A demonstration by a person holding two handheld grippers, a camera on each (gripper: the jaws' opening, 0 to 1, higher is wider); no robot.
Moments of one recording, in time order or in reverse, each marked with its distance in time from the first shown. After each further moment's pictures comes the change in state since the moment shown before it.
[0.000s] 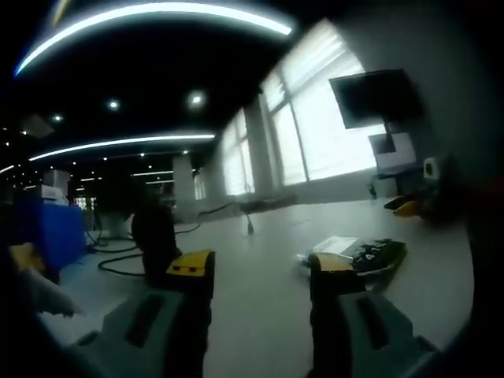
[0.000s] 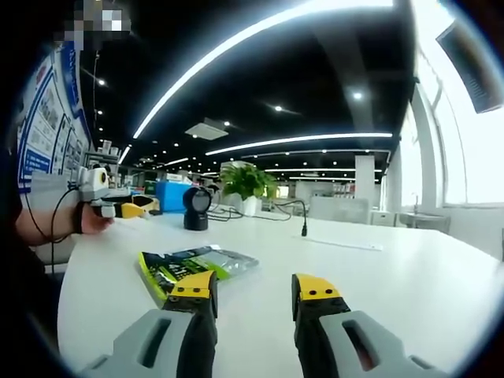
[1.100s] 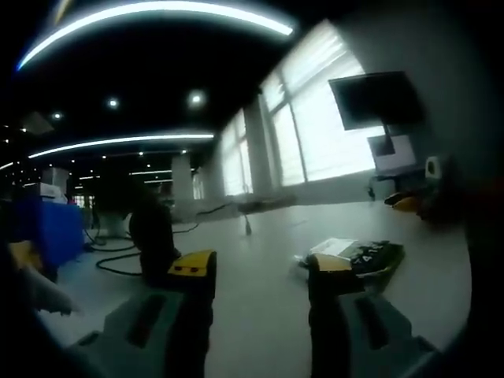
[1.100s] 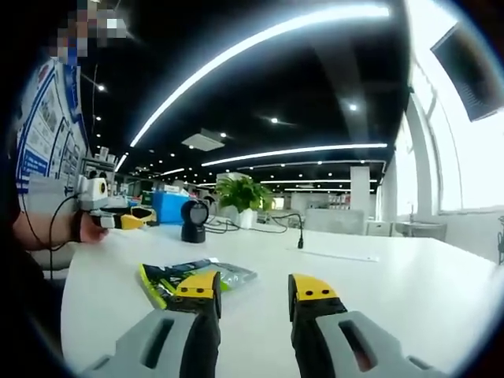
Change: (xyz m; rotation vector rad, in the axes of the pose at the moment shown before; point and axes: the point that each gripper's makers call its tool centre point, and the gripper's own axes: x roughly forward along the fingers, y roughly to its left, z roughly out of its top) left arm 0.000 -0.002 0.002 -0.011 -0.008 -0.008; right arm -0.004 0.001 0.013 -0.004 -0.059 -0.025
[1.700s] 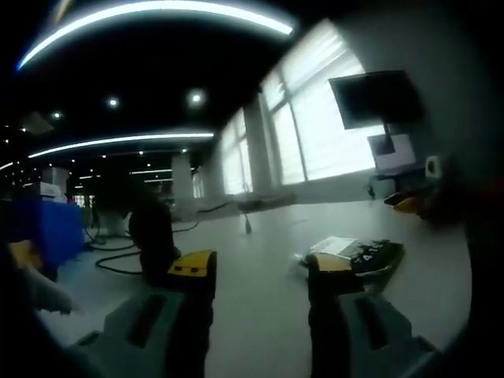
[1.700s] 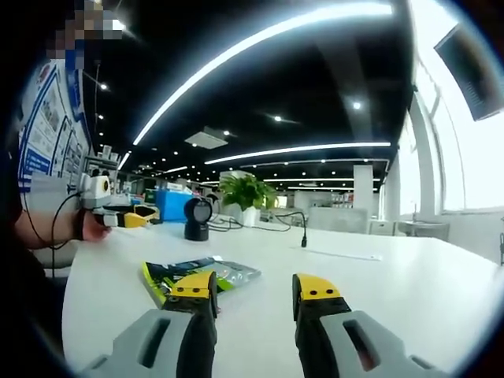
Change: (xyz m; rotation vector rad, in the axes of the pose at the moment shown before) left arm 0.001 0.002 -0.002 -0.002 0.005 0.000; right arm 0.001 0.004 0.000 -0.002 0.002 0.014
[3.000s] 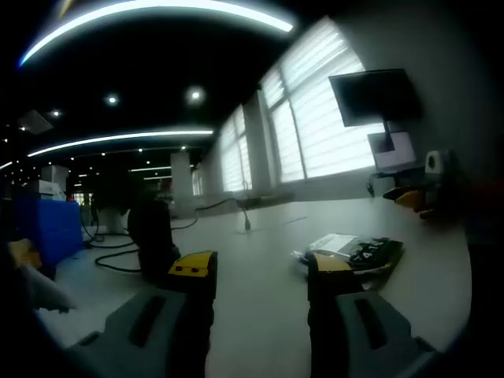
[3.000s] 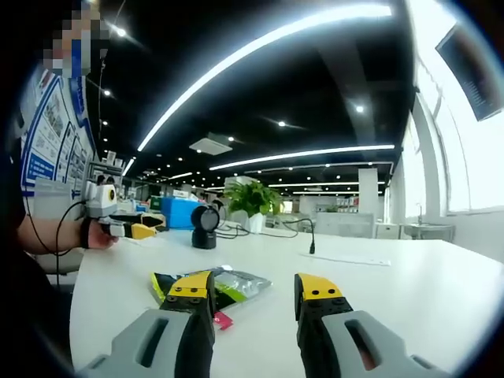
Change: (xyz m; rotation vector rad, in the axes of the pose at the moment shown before) left arm 0.002 -0.002 -0.004 0.002 0.018 -0.007; right arm 0.007 0.017 0.013 0.013 -0.037 0.037
